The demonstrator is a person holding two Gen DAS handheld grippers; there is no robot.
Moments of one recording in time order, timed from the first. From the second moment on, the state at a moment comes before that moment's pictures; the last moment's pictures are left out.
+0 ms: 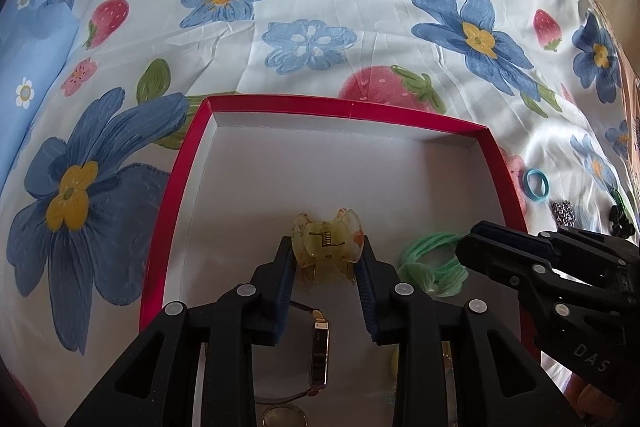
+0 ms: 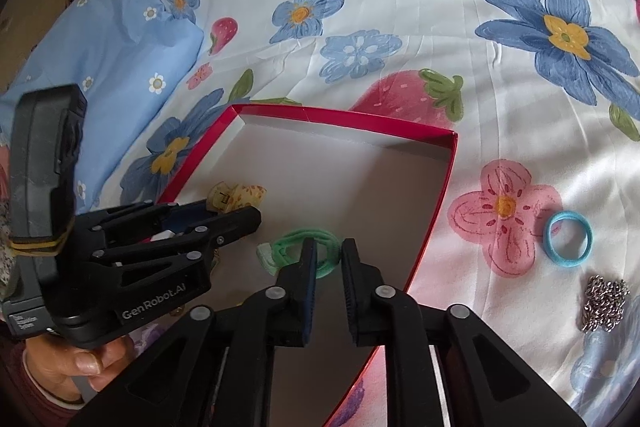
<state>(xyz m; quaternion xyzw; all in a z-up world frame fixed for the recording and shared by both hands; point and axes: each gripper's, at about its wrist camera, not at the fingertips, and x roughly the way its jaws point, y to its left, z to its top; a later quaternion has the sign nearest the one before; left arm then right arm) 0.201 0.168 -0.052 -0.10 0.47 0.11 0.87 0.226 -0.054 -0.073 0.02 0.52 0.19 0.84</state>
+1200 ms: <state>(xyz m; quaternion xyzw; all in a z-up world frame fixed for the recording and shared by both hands) 0.112 0.091 0.015 -0.11 0.43 0.06 0.89 0.121 -0.198 -0.001 0.10 0.46 0.07 0.88</state>
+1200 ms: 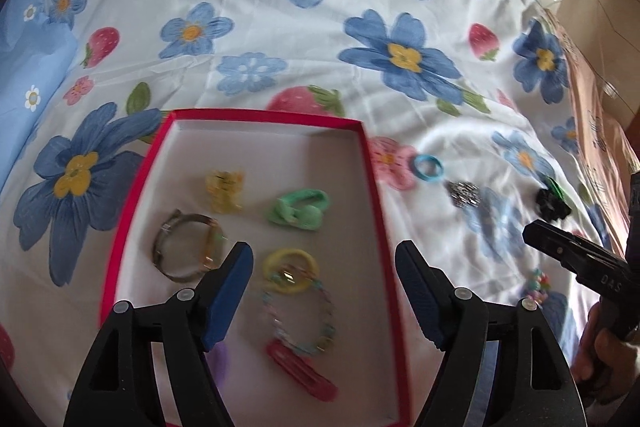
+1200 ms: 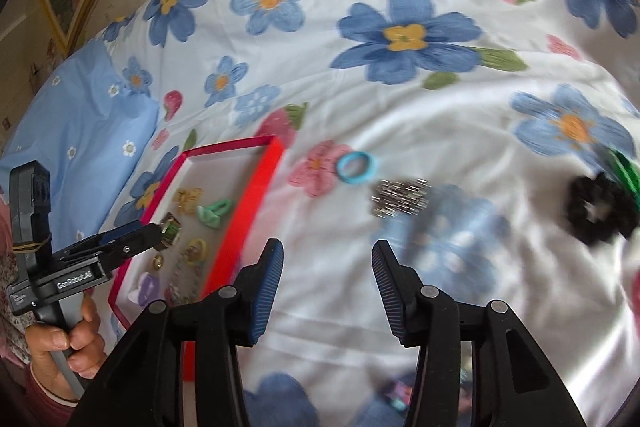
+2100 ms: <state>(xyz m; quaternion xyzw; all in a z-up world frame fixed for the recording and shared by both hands) 0.089 -0.031 -0.010 -0.06 0.48 -0.09 0.87 0.036 -0.265 -0.014 0.12 0.48 0.03 0.87</state>
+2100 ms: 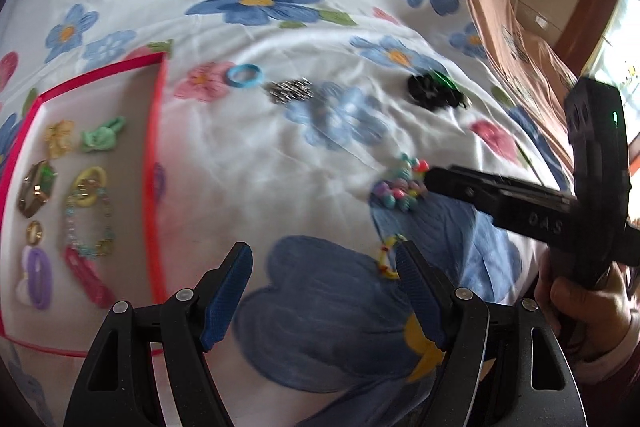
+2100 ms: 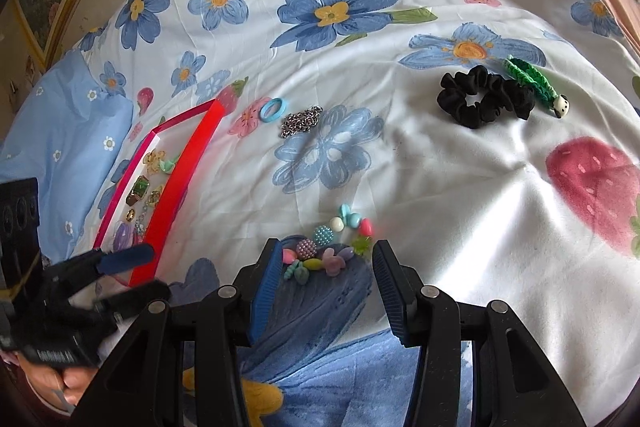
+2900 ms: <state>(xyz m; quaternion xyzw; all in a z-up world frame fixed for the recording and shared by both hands) 0.088 -0.046 -0.025 -0.06 0.47 -0.13 0.87 0.039 -0.256 -0.022 0.09 0.47 0.03 0.88</state>
